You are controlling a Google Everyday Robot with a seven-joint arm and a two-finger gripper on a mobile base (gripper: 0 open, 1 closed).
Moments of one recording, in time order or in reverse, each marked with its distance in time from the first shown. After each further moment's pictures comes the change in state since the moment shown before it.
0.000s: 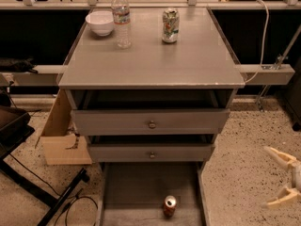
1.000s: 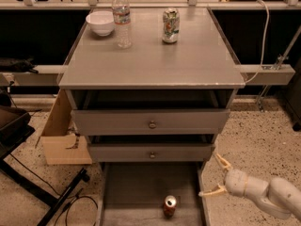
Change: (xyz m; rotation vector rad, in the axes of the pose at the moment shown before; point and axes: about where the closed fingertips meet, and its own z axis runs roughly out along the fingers) arm 0.114 -0.028 0.214 0.075 -0.211 -0.041
